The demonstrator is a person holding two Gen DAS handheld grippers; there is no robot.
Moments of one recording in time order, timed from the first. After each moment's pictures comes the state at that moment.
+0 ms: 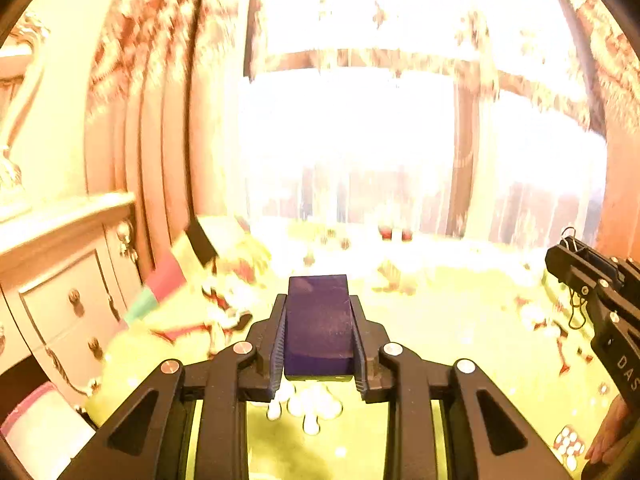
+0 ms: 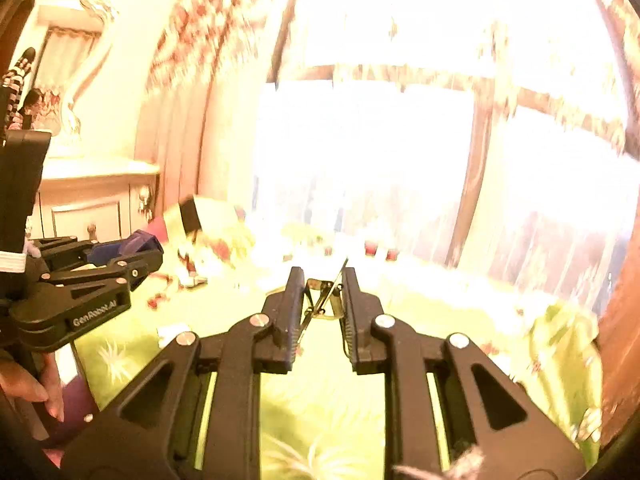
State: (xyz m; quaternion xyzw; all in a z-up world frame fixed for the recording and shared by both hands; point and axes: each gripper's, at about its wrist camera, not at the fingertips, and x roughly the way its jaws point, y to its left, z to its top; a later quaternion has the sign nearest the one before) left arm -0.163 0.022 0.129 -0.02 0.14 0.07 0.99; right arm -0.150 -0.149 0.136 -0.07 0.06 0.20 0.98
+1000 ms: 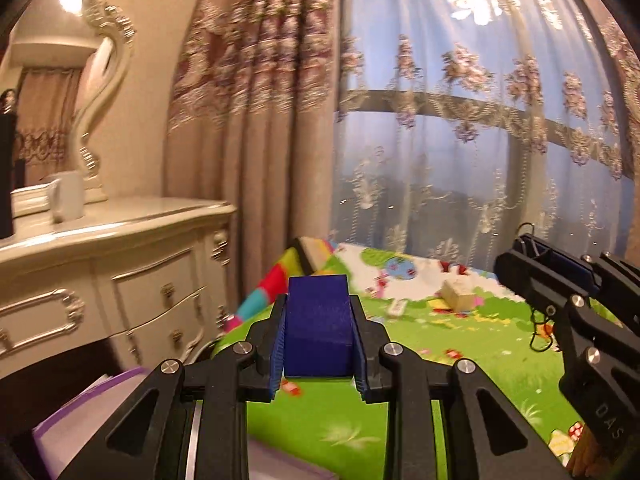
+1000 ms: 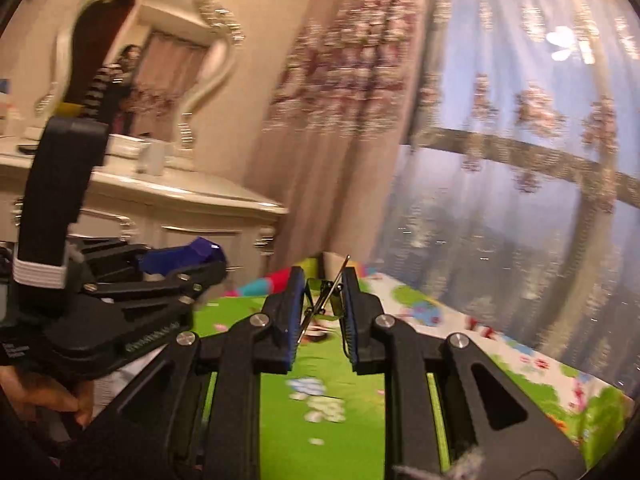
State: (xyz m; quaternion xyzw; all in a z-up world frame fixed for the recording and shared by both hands) left arm -0.272 0.111 0.141 -0.05 0.11 0.17 0.98; right arm -0.240 -0.036 0.166 -0.13 -0.01 0.39 0.91
